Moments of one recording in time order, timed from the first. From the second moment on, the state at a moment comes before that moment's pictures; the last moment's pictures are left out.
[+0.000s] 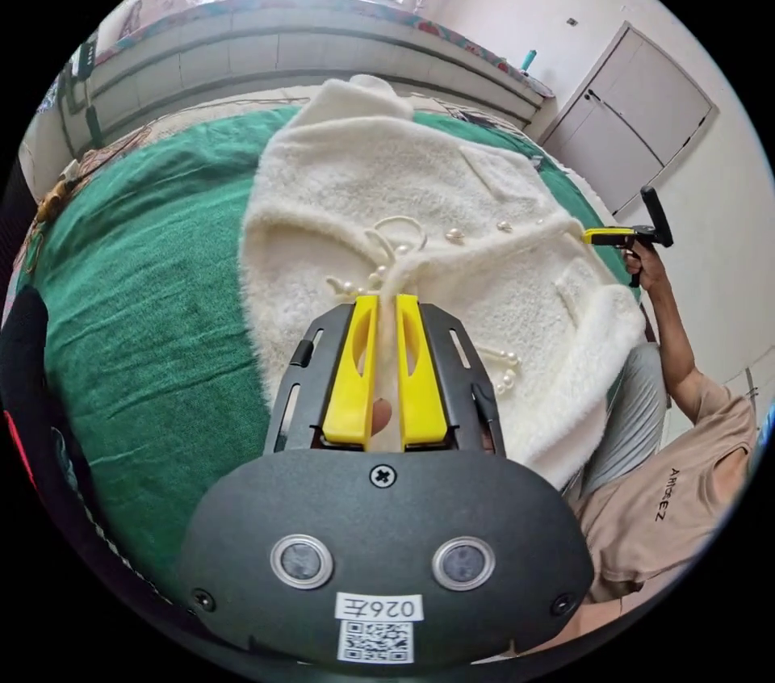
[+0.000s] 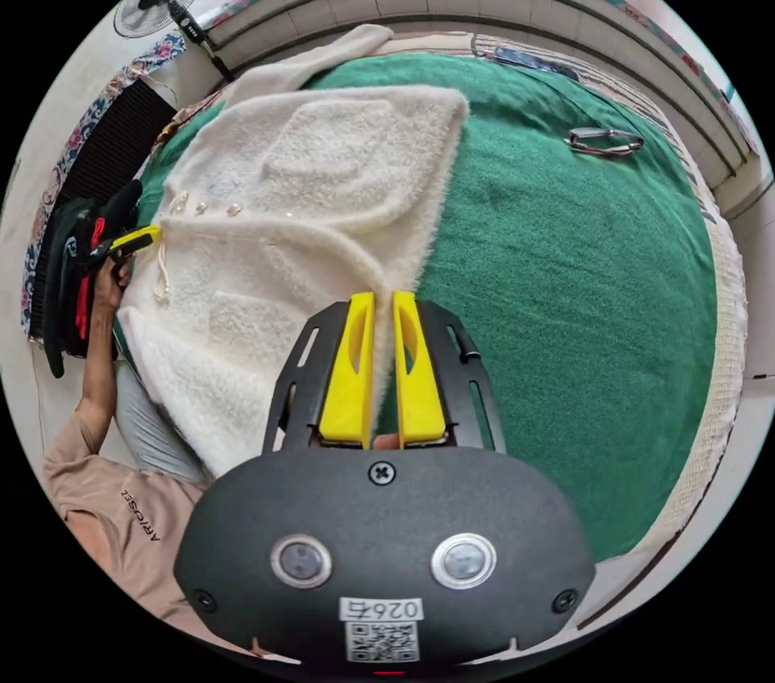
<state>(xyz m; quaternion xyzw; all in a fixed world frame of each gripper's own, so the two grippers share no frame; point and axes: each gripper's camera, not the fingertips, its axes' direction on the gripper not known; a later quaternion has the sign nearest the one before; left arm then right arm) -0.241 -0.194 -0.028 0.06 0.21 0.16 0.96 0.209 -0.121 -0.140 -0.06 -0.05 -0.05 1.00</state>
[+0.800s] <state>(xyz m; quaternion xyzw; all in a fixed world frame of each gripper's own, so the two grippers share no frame) -0.005 -0.038 -0.059 -0.05 0.14 0.64 0.75 0.020 0.059 -0.185 -0.11 -0.05 -0.50 0.86</state>
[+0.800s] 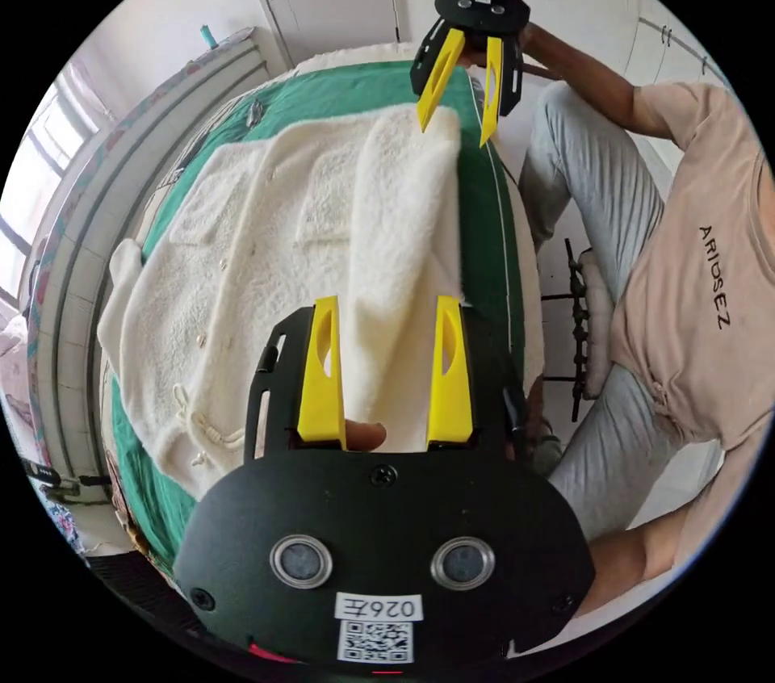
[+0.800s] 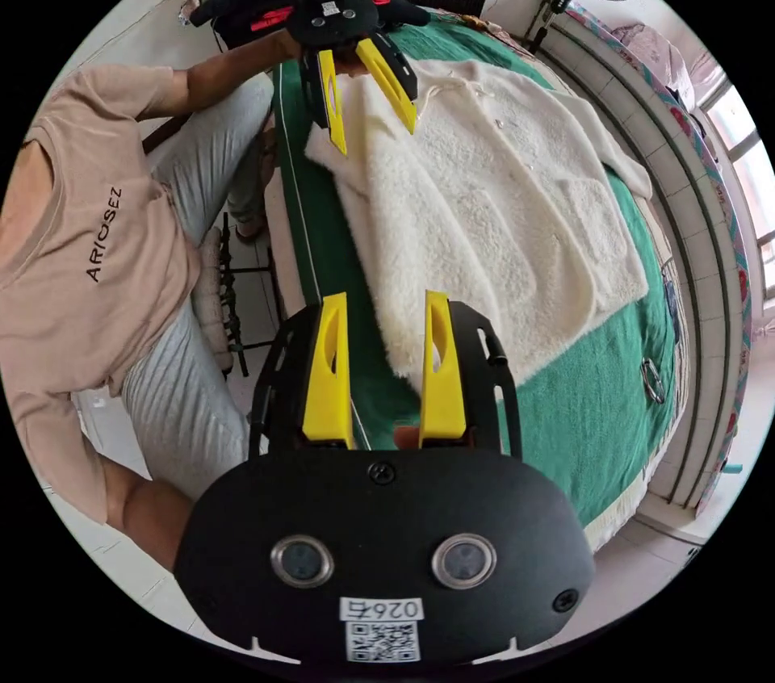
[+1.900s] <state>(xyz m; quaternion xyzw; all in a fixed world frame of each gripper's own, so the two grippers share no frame) -0.111 -0.197 -0.021 -0.10 0.15 0.36 0.92 0.111 -0.141 -0.098 0.01 -0.14 -0.05 0.99</state>
